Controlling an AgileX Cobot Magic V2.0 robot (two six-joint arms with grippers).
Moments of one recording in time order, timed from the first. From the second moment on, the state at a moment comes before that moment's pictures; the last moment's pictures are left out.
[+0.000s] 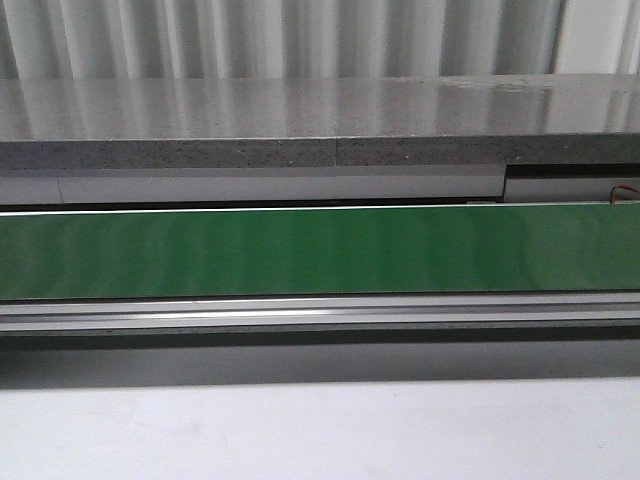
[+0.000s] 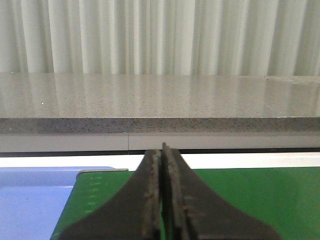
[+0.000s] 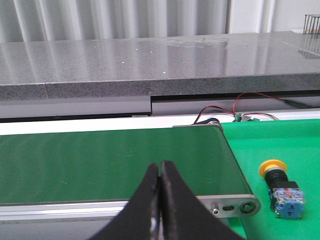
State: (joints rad) left arm -0.10 -0.01 0.00 0.07 0.01 -0.09; right arm -0.06 -0.01 0.03 -0.01 0.07 0.08
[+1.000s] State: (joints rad) left arm -0.10 -0.01 0.00 0.07 0.01 -0.09; right arm -0.06 -0.01 -0.03 -0.02 0.00 0.08
